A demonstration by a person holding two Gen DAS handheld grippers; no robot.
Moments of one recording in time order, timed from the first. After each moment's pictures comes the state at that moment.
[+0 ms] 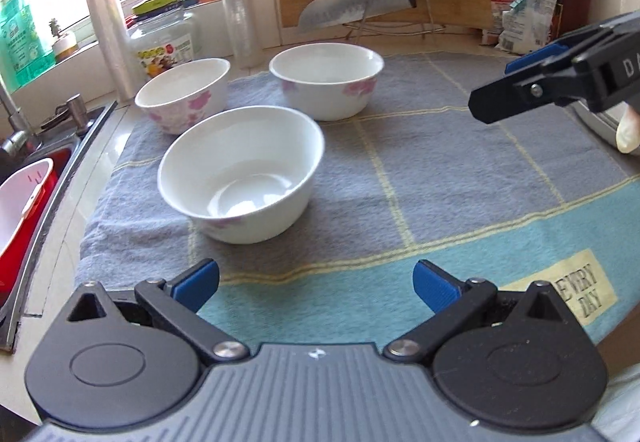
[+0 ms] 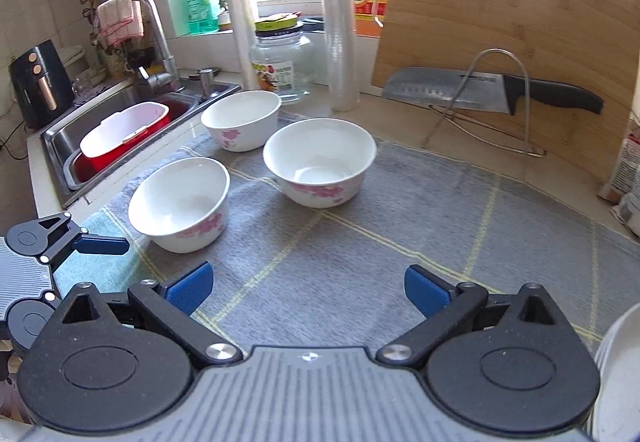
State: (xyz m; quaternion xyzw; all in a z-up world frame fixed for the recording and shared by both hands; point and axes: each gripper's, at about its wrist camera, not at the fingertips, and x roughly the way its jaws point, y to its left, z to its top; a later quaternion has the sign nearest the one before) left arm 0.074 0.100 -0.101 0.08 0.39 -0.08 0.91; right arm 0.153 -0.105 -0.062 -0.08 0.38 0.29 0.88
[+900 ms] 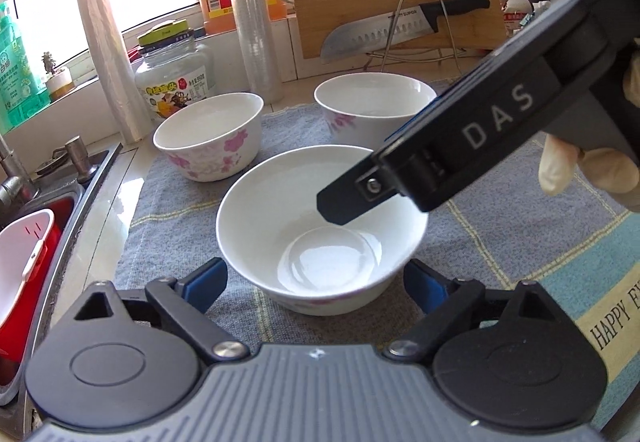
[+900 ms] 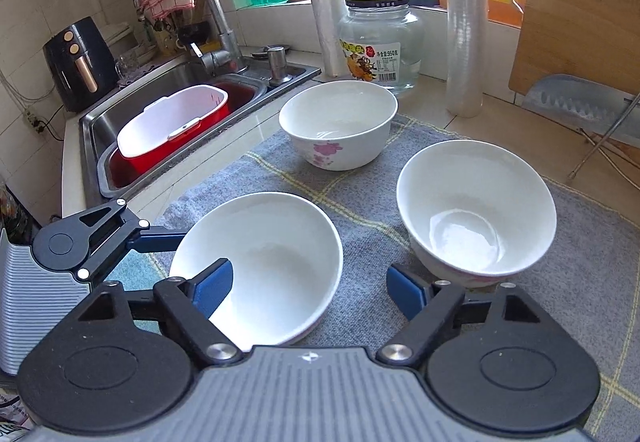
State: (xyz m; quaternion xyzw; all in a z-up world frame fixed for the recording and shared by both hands) left arm 0.118 0.140 -0.111 0.11 0.33 -0.12 0.93; right arm 0.214 0.004 -0.094 -0.07 0.41 0.37 0.83
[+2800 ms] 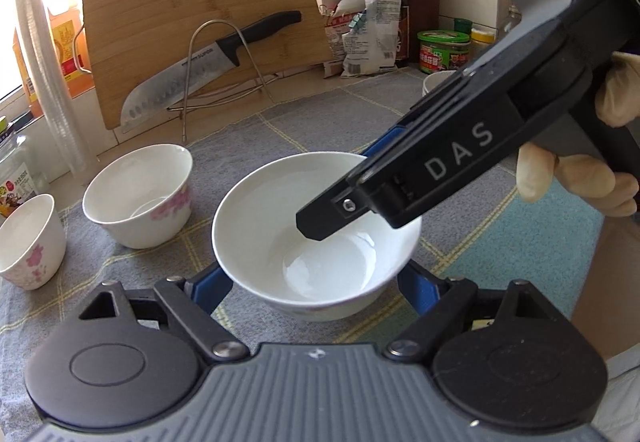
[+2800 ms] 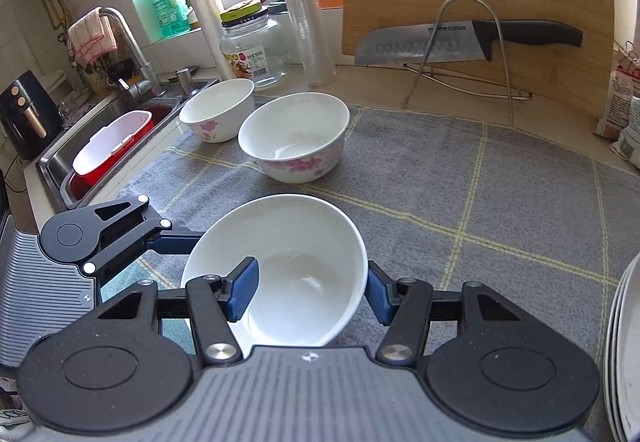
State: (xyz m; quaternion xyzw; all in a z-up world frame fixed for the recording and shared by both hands) left arm 0.102 0.006 -0.094 0.15 0.32 -0.30 0.89; right arm 0.158 -0.152 -0.073 -0.01 0.42 0.25 0.87
